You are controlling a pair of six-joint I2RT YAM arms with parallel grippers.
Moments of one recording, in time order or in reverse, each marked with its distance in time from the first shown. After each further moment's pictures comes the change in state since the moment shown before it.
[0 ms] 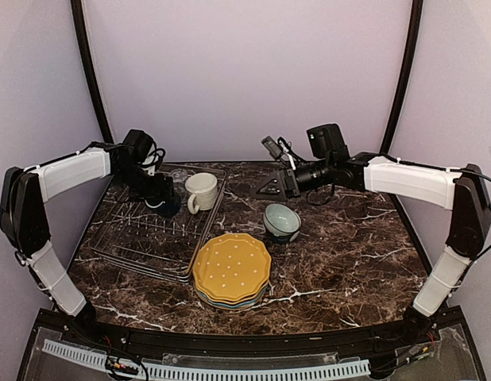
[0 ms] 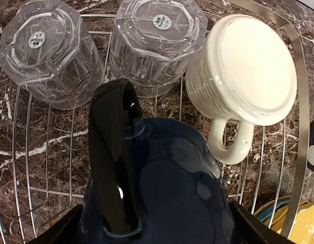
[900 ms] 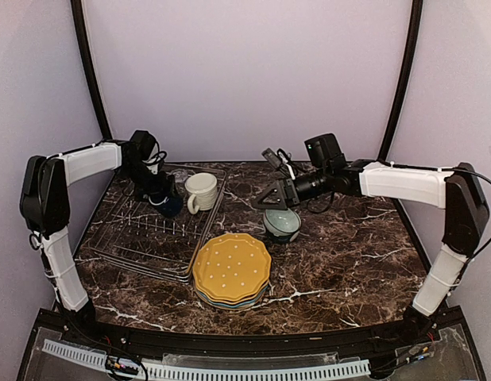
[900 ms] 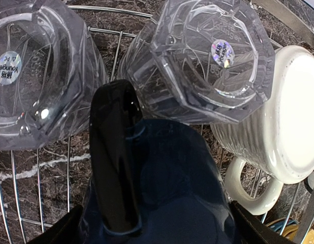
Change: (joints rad) left arm 0.078 0.225 0.171 -0.040 0.087 -0.026; right arm -0.013 0.032 -0.050 0.005 0.000 -0.004
